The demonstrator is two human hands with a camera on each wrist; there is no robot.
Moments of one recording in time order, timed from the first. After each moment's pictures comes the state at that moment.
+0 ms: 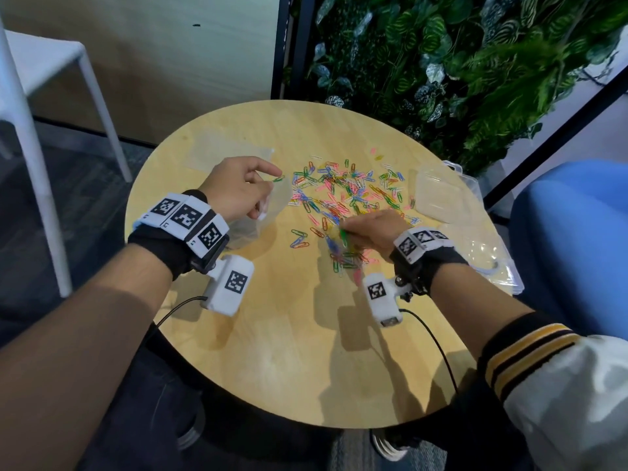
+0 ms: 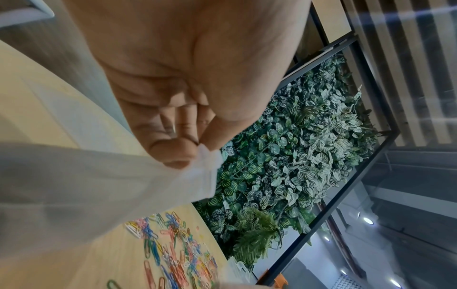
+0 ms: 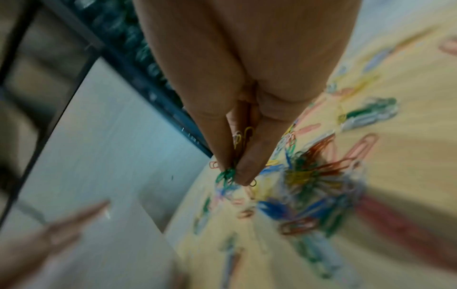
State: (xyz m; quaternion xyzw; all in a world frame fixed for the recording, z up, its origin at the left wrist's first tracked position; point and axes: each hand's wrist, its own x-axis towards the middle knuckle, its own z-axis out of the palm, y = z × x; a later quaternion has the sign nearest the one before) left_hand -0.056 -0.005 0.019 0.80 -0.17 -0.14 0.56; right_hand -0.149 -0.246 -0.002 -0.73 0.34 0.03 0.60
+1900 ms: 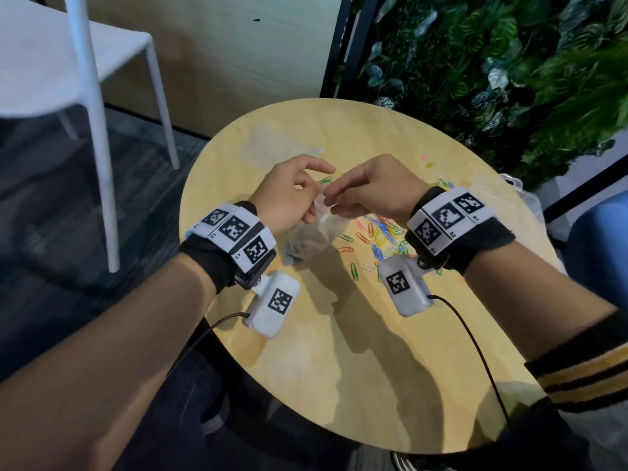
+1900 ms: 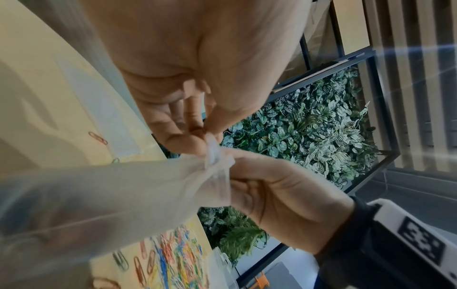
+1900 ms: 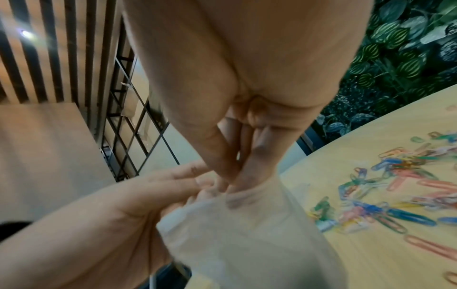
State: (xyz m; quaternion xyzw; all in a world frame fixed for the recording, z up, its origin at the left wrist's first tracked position) left_hand -0.073 0.008 0.020 0.77 -0.16 -0.12 0.60; right_hand -0.102 -0.155 0.068 -0.87 0.06 0.12 0.48
